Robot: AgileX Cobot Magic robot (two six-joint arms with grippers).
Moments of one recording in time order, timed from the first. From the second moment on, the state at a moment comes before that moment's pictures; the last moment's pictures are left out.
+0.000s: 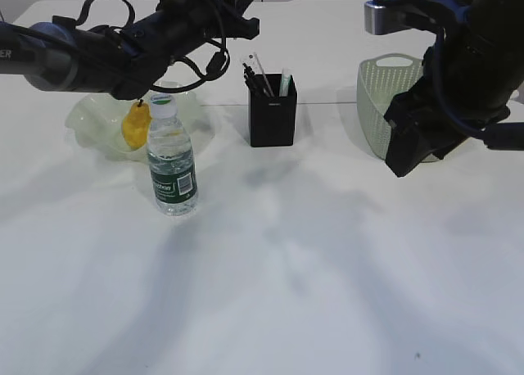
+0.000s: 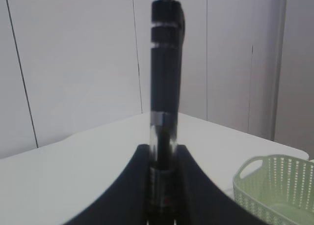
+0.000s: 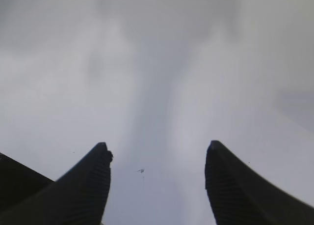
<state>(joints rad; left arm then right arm) -0.38 2.28 -1.69 0.39 -0.69 -0.32 0.32 1.60 -1.41 0.09 1.23 -0.20</state>
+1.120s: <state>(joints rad) -0.34 2.34 -1.87 0.75 -0.66 -0.62 0.32 1.60 -1.41 0.09 1.24 -0.20</state>
